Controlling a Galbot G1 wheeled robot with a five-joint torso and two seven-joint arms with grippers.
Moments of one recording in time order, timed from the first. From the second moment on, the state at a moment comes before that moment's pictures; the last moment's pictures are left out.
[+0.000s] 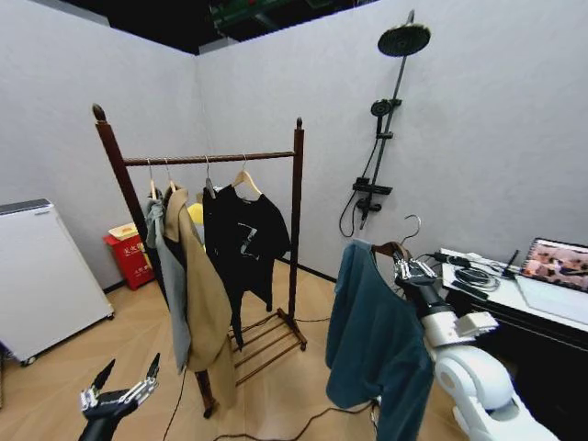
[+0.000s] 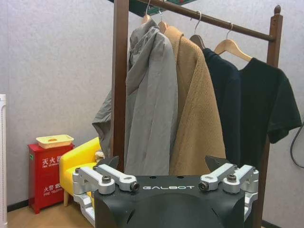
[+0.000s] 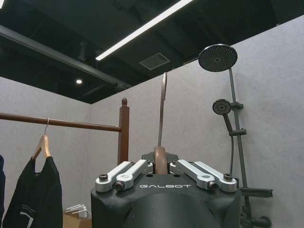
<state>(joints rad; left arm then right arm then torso) 1.83 -1.30 -0.87 -2.29 -0.49 -0.05 0.04 -1.21 1.05 0.75 2.18 0.56 -0.01 0.07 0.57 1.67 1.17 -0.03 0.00</state>
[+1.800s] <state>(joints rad) 1.83 -1.30 -0.87 -2.29 -0.49 -0.05 0.04 -1.05 0.96 0.73 2.32 0.83 -0.18 0.04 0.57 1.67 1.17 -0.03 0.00</state>
